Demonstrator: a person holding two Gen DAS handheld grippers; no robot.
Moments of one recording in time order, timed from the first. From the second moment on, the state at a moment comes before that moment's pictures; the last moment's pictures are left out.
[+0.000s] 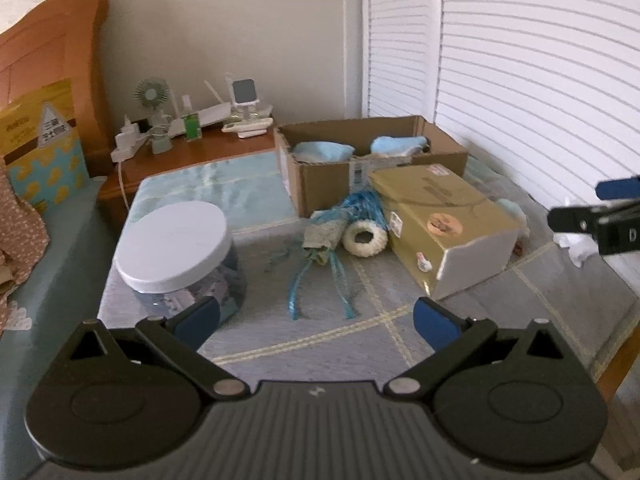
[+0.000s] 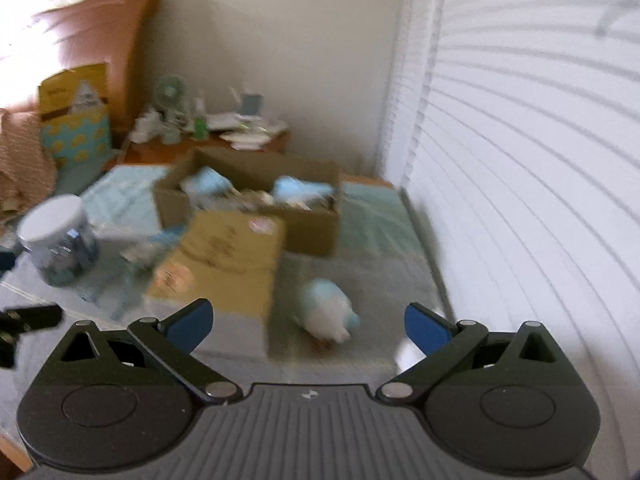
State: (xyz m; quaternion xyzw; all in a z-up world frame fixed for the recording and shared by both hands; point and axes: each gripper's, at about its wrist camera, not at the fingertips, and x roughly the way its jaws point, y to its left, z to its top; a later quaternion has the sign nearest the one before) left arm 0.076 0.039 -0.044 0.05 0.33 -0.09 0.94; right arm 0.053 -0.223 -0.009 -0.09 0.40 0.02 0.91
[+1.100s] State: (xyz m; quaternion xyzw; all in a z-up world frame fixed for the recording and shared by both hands) left arm 0.109 0.031 -0.082 0.05 0.40 -0.13 0.91; right arm 0.081 -0.273 -0.093 -0.04 0.48 -0.04 0.88
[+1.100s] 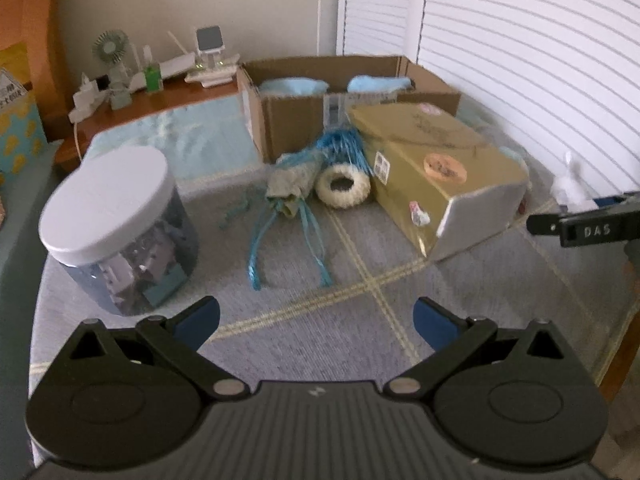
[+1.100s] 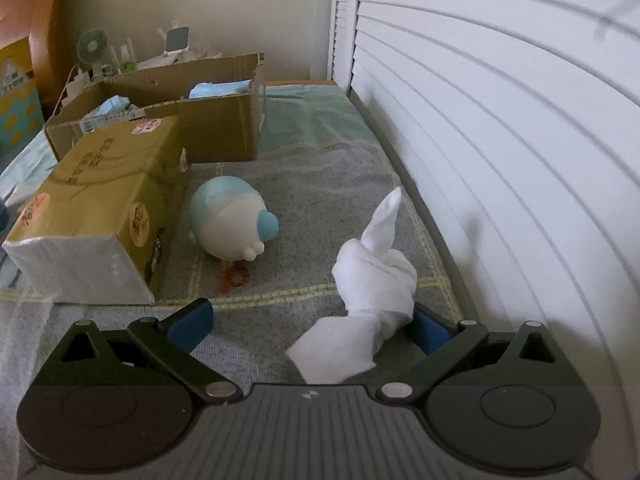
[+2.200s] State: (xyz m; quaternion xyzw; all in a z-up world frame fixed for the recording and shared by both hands) left arm 0.172 0.050 -0.028 0.09 0.41 -0.23 0.88; right arm 0.074 -0.273 -0.093 -0.04 0.47 -0.04 0.88
